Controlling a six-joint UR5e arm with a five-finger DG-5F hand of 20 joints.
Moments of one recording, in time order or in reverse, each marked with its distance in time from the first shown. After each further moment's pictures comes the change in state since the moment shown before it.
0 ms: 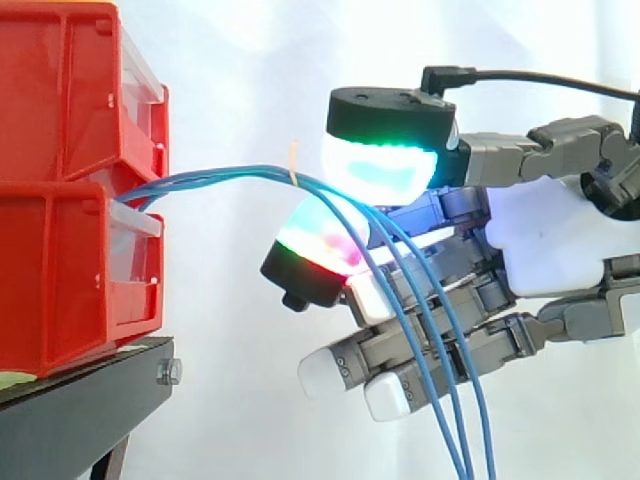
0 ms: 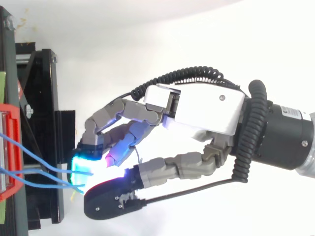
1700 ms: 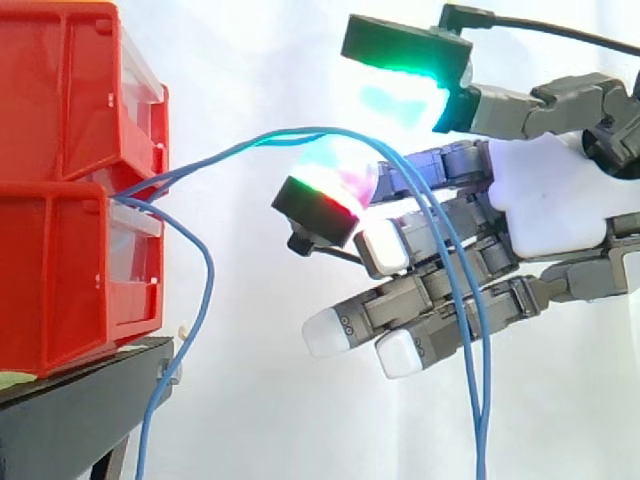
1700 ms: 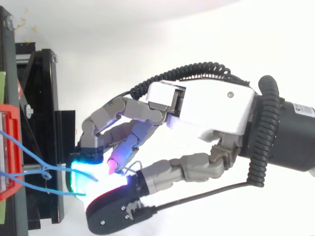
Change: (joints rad) arm -0.003 0.016 0.032 -0.059 -0.011 0.000
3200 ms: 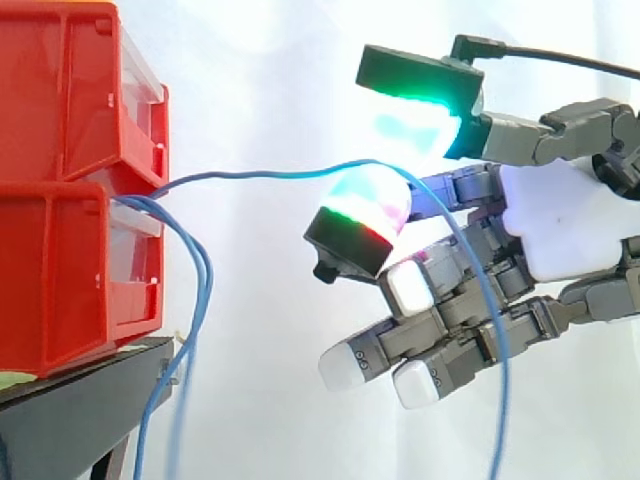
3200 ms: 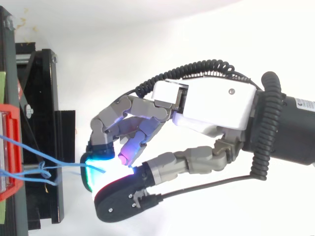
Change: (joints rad) arm -0.009 0.001 0.000 -0.065 -0.025 -0.002
